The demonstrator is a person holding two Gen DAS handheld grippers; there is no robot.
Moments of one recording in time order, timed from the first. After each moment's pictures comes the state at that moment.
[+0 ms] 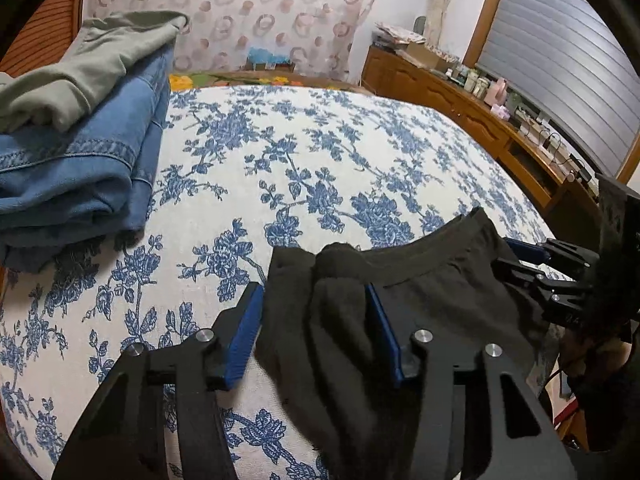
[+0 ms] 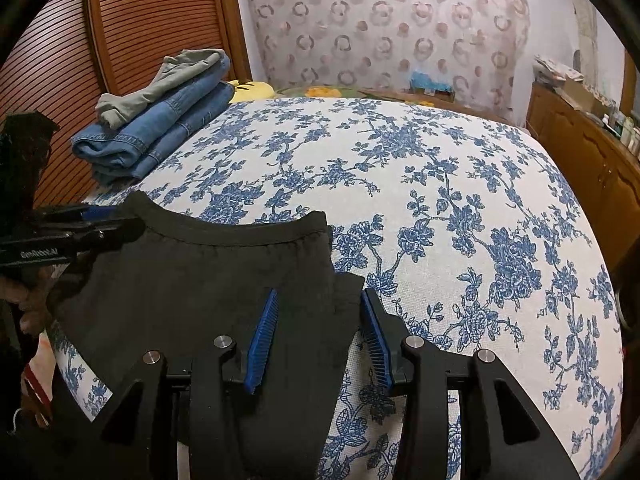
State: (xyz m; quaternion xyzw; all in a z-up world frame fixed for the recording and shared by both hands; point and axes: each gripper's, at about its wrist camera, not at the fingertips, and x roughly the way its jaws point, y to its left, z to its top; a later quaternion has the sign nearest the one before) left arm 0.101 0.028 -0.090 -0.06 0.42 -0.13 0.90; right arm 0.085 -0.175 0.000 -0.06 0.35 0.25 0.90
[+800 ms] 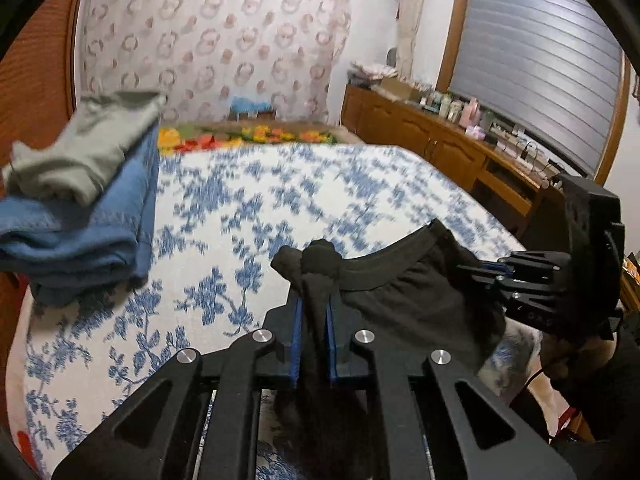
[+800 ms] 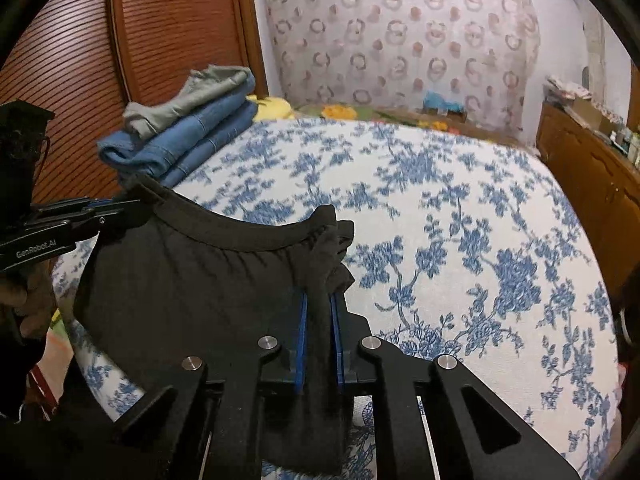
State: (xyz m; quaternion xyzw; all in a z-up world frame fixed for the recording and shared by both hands) left arm 0.058 0.010 -0.041 -0.03 0.33 -0.15 0.93; right arm 0.058 -0.177 0.020 -0.05 0.31 0.27 0.91
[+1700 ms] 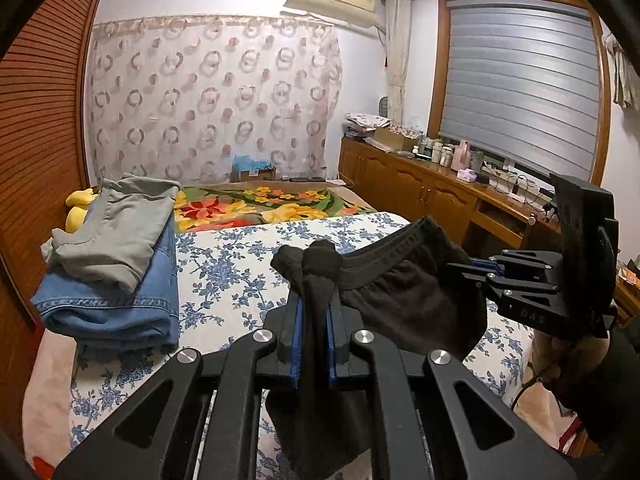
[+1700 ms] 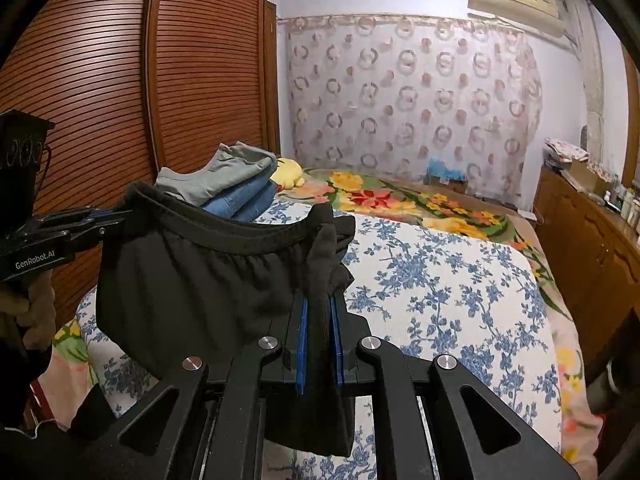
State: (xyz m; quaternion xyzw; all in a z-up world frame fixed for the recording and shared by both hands) left arm 0.036 0.012 0.018 -0.02 0.24 -0.14 0.96; right arm 0.025 -0.186 0.081 -0.07 0.21 0.29 0.93
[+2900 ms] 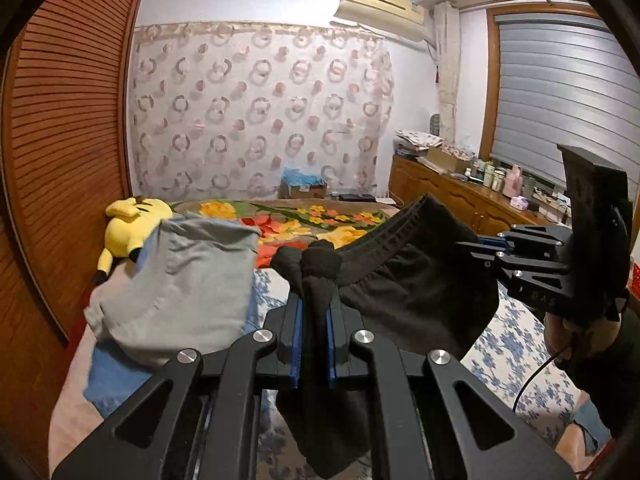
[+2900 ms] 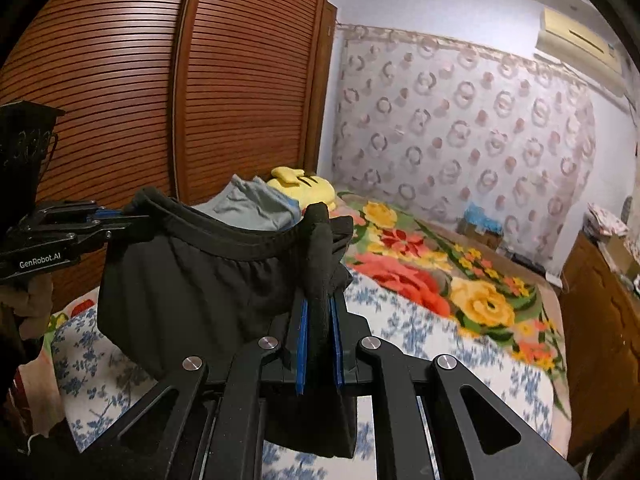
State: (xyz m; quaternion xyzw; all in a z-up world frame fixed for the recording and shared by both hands) left arm 0.118 0.084 0.045 -0.03 0.22 -0.06 0.97; right arm 0.157 -0.112 0.124 -0.15 0.16 0.35 0.91
